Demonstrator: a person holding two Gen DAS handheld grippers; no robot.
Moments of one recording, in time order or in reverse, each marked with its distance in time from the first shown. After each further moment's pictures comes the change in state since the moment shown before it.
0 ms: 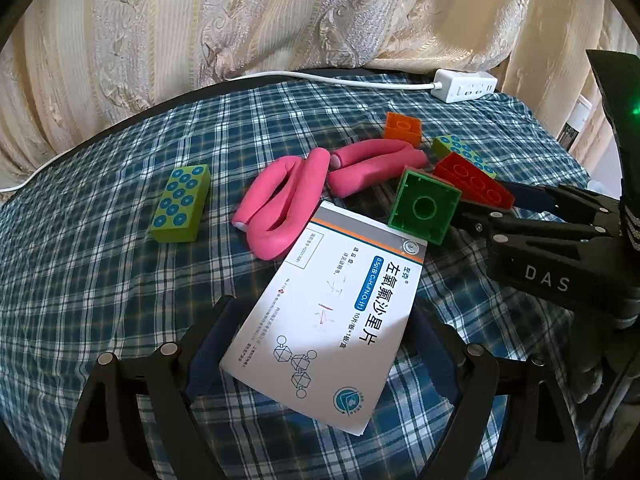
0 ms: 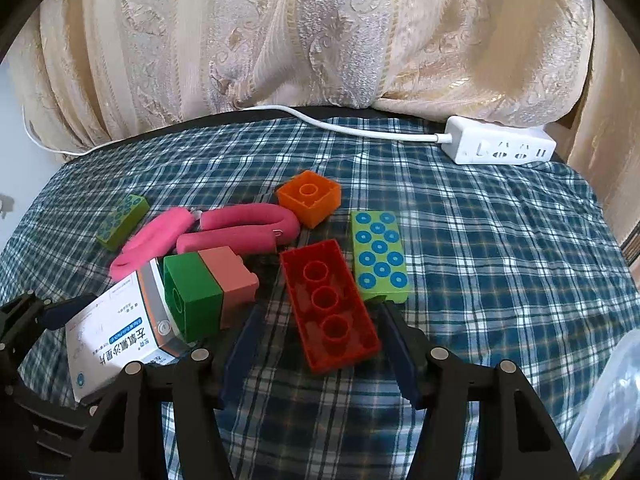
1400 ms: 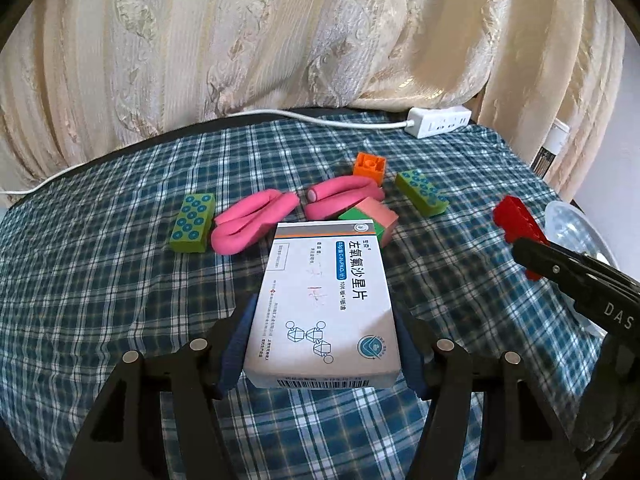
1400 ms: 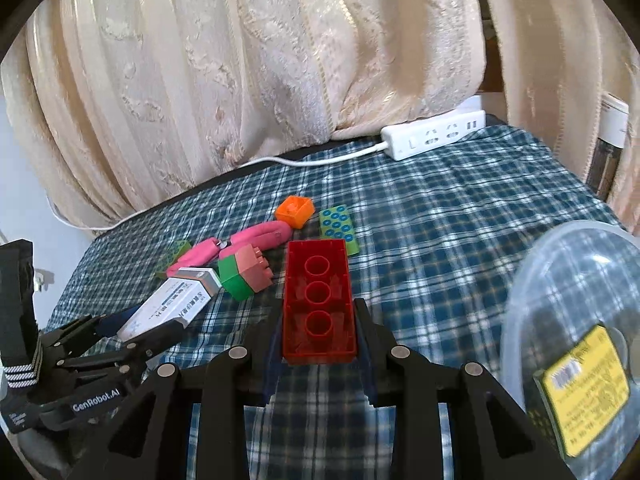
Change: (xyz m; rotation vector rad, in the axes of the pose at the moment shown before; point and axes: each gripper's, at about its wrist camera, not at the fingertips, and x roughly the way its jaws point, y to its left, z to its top) left arm -0.056 -0.013 -0.007 -0.017 -0.105 -0.034; right arm -0.100 -0.036 -0.056 0.260 -0.154 0.078
